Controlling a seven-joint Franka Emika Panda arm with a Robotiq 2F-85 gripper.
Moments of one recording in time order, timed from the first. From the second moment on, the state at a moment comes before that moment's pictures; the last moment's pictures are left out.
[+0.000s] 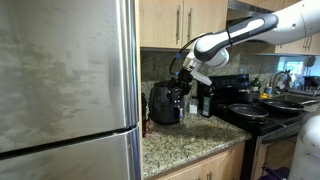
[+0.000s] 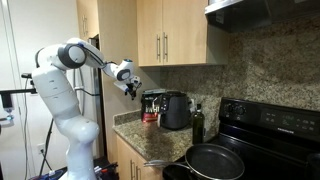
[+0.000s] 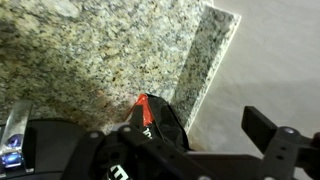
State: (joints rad) arm 0.35 -0.33 0.25 -2.29 0.45 2.35 0.08
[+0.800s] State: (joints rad) arm 0.34 0.00 0.28 -2.00 0.29 2.63 0.45
